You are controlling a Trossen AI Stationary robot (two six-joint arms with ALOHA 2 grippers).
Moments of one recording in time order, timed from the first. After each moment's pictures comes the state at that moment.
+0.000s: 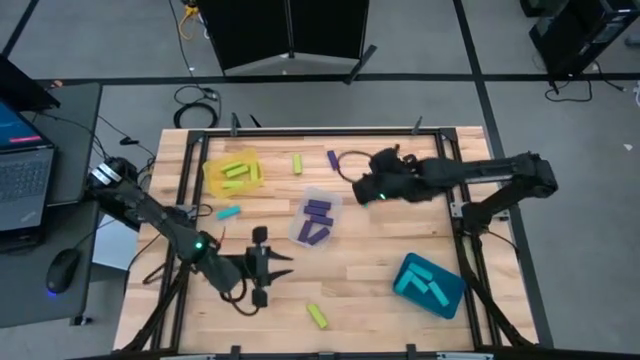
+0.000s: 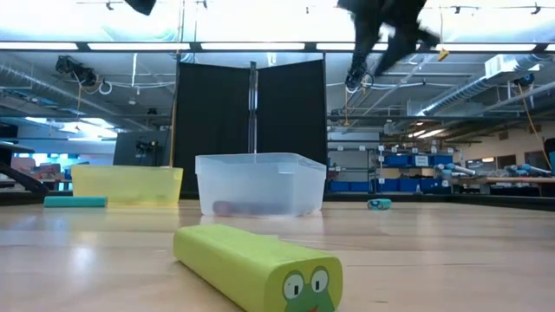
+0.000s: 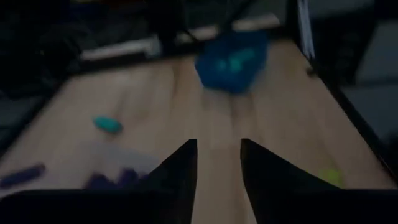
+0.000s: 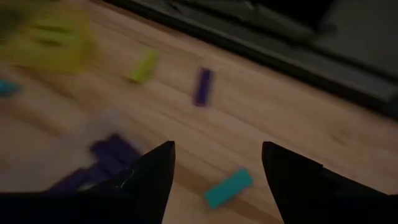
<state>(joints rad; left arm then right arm) -0.67 1.33 0.84 0.02 -0.71 -0.16 0.03 1.44 1.34 -1.04 0.65 0.97</state>
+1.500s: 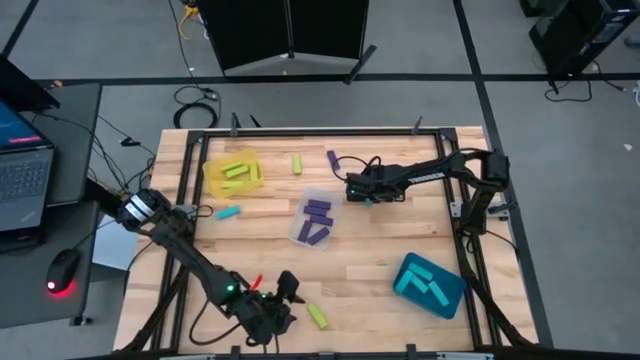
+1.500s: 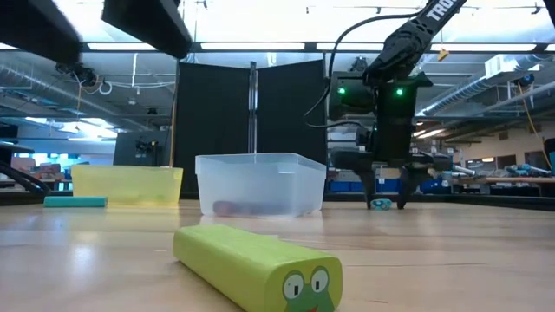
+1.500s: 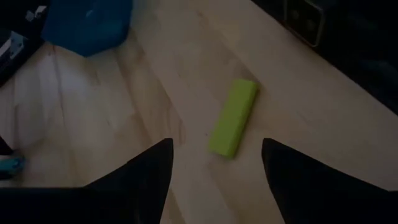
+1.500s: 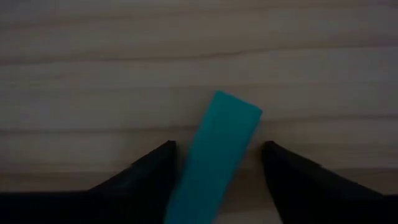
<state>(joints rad) -0.74 1.77 1.12 -0.17 -0.49 0.13 -0.23 1.82 0.97 -0.64 0.28 1.38</state>
